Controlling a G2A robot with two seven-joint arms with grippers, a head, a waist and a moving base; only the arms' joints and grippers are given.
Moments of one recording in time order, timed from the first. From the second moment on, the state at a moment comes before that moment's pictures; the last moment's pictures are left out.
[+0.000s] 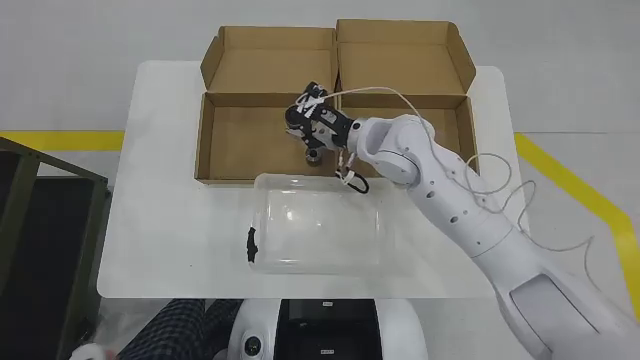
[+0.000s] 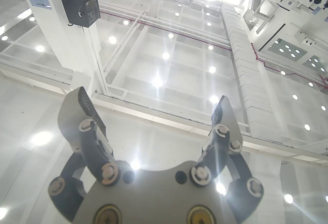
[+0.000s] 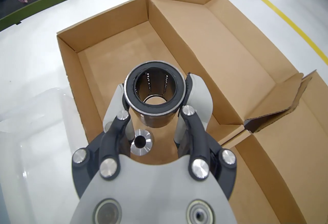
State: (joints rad) left arm -0.11 -0.30 -0.54 -1.19 3.07 0.29 0.07; right arm -0.59 -1.33 0.72 -1.27 -1.00 -0.39 0.43
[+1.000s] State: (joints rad) left arm -0.11 -0.30 -0.54 -1.19 3.07 0.29 0.07; right arm -0.58 -1.41 0.68 -1.09 -1.07 -0.31 0.45
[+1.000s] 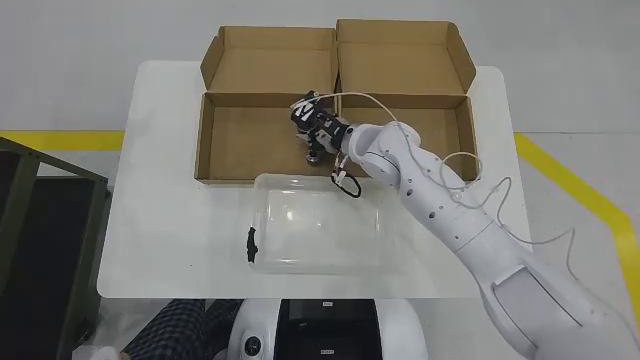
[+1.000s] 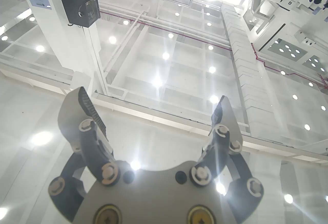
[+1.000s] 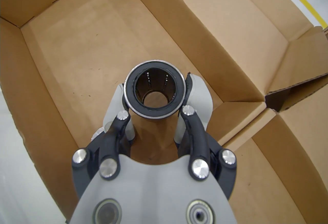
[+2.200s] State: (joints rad) left arm -0.11 -0.30 -0.54 -1.19 3.07 0.29 0.07; right arm -1.07 -1.26 1.14 -1.90 -1.27 -0.51 0.39
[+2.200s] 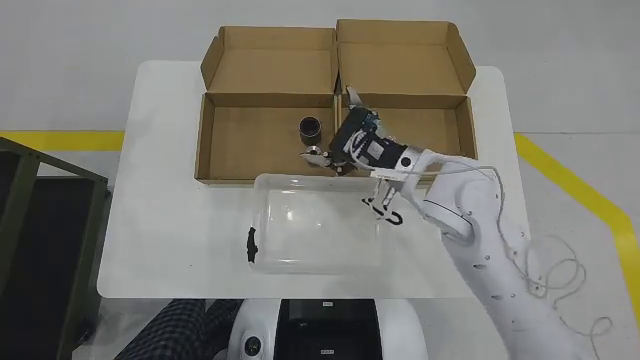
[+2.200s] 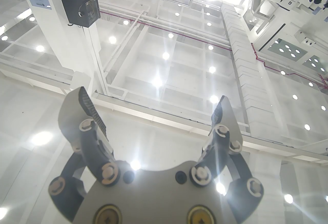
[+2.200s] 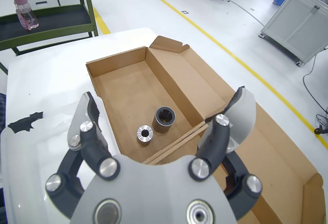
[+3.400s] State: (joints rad) left arm -0.11 -0.30 -0.54 -1.19 3.07 0.29 0.07; right arm -1.74 -1.18 1.80 -1.88 -1.45 -0.55 -0.35
